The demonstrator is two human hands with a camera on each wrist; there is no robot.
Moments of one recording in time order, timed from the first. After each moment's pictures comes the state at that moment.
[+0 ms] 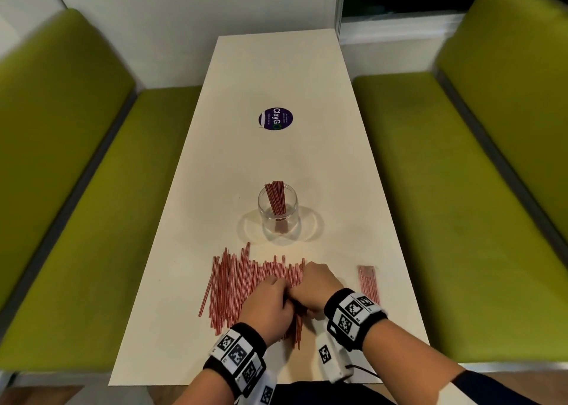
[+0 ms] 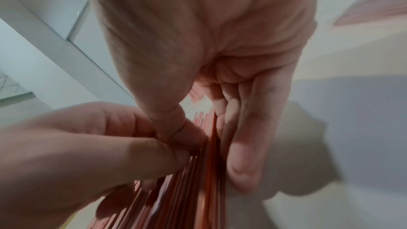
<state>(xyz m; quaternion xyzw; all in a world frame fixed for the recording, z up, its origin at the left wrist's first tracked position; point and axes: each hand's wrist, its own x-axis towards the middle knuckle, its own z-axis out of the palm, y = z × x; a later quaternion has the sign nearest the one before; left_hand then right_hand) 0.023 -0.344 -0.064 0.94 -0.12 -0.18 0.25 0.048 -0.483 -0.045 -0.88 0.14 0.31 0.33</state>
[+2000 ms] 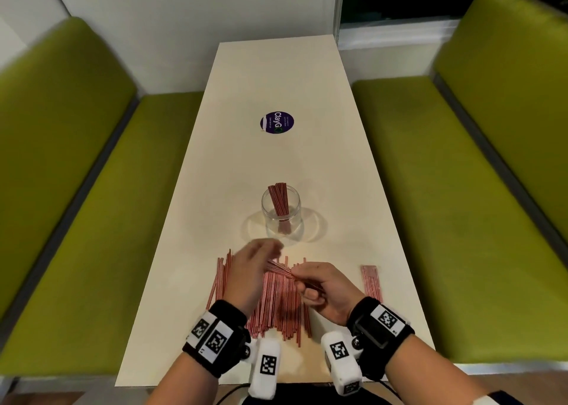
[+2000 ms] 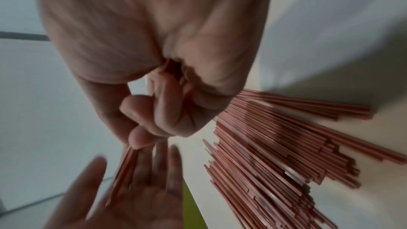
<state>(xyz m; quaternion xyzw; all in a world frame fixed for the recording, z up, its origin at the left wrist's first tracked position) 0.054 -0.331 0.001 0.71 0.10 -0.11 0.69 0.025 -0.497 -0.037 -0.40 0.16 0.28 0.86</state>
